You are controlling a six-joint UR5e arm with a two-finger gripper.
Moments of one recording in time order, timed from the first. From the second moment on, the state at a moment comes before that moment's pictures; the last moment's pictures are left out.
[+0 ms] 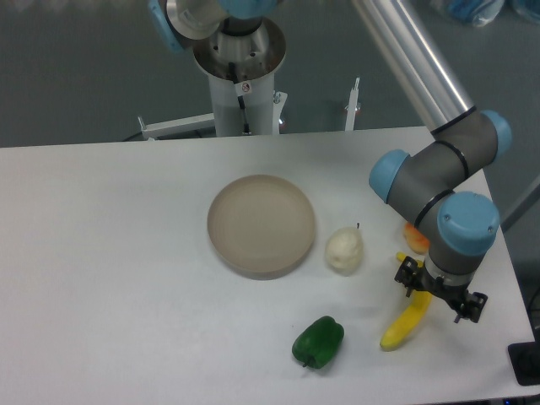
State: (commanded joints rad) arm 2.43 -2.25 -1.22 -1.01 1.60 1.25
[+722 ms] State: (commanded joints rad) arm 2.35 -2.18 -1.20 -1.01 1.62 1.26
